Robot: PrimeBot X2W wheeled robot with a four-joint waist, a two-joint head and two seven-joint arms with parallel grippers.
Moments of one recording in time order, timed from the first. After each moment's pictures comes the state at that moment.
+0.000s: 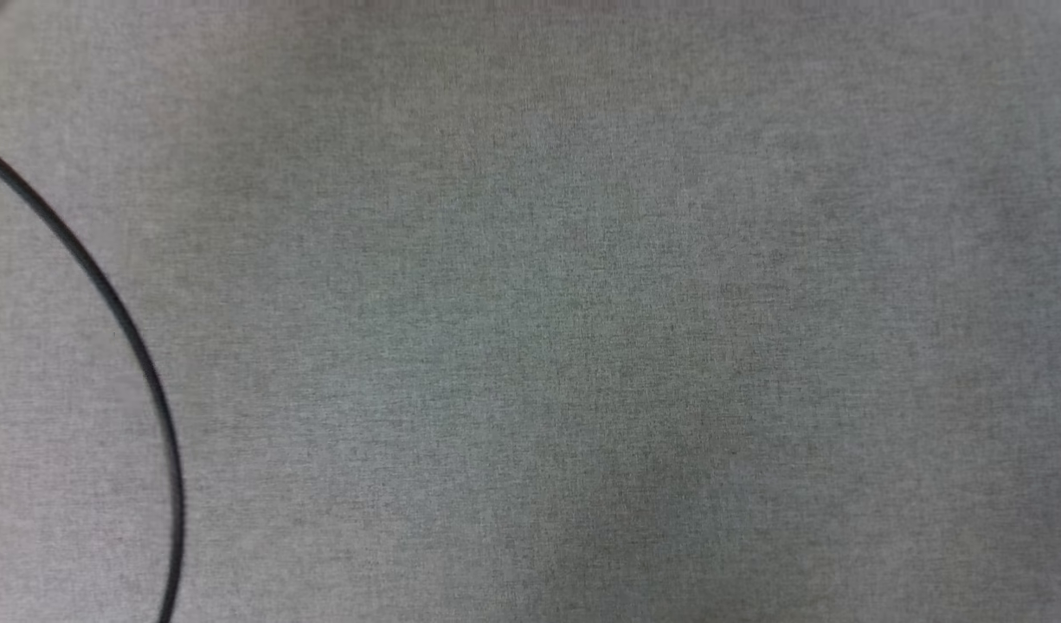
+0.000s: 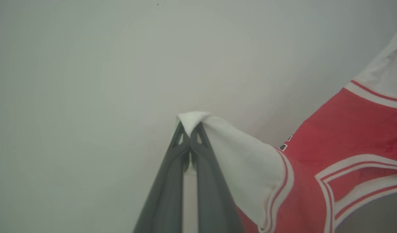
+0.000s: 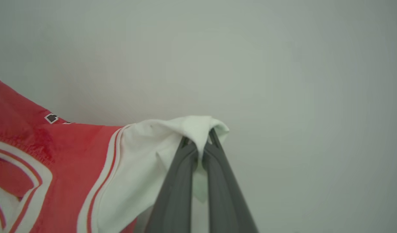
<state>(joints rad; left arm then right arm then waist) -1.83 0.49 -1.03 0.89 -0.93 -0.13 -0.22 -1.79 -0.38 0.66 0.99 0.35 0.13 -0.02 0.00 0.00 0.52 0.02</state>
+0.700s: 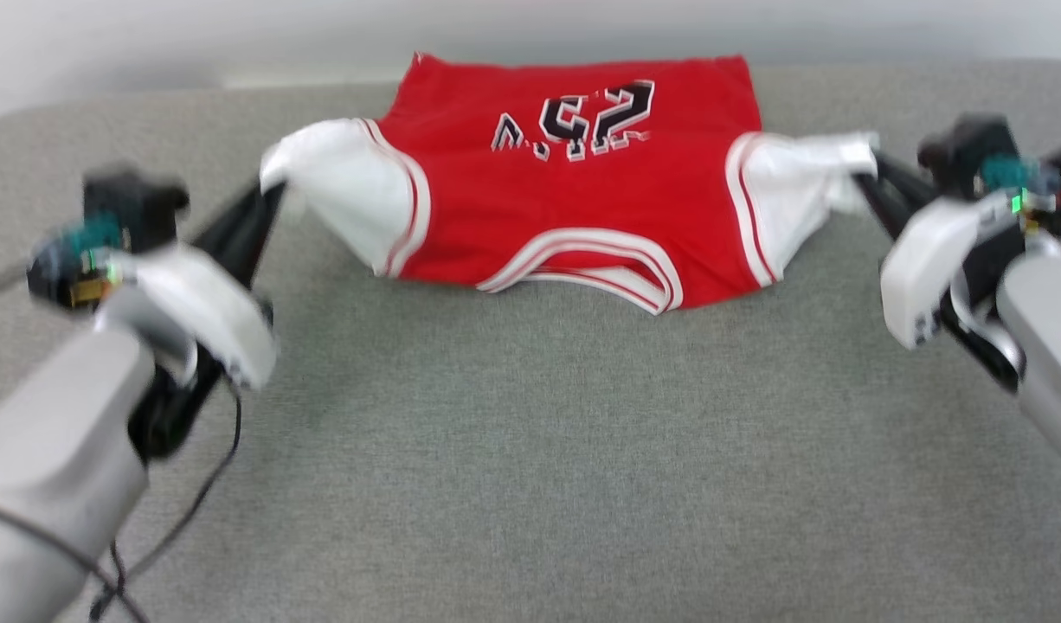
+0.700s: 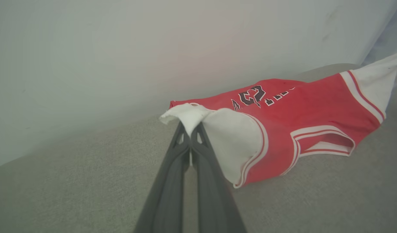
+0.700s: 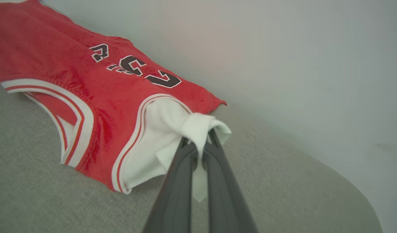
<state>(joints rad) -0.88 0.67 -0.89 0.51 -0.95 -0.07 -0.26 -1.03 -0.50 0.98 0.82 0.65 0.13 -0.19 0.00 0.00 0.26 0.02</state>
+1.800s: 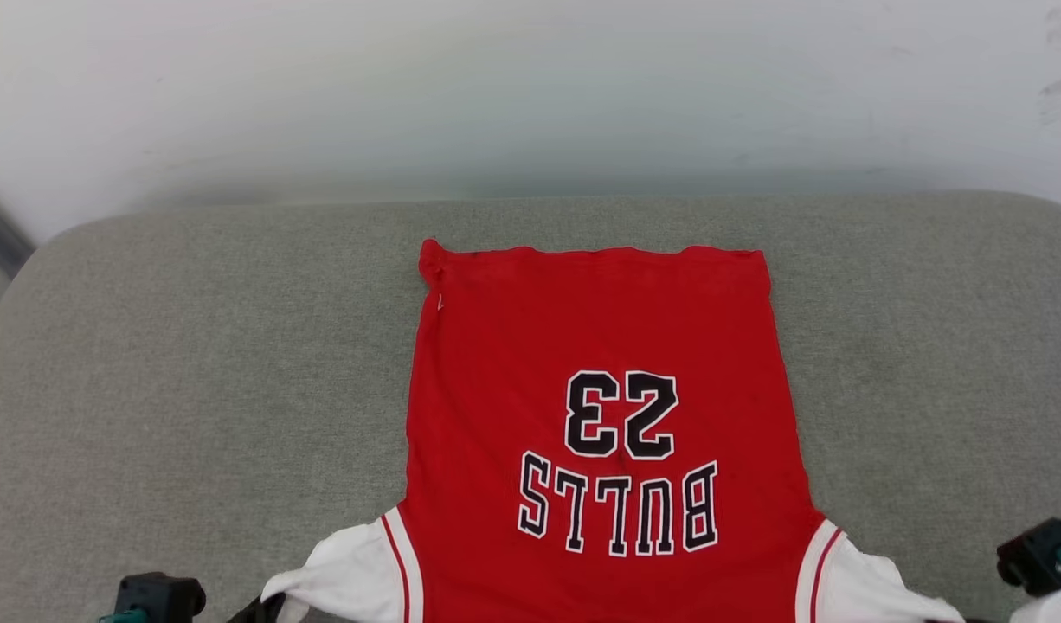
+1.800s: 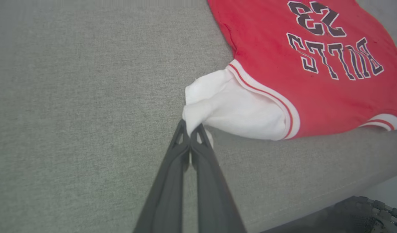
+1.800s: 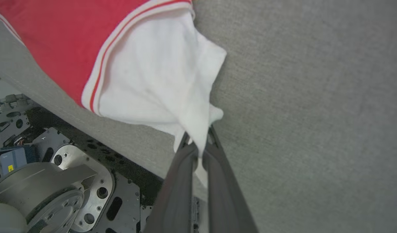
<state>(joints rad) -0.08 0.94 -0.93 -0.03 -1.14 0.26 -0.23 -0.06 -0.94 0.73 0.13 0.92 0.13 0.27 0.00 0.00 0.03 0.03</state>
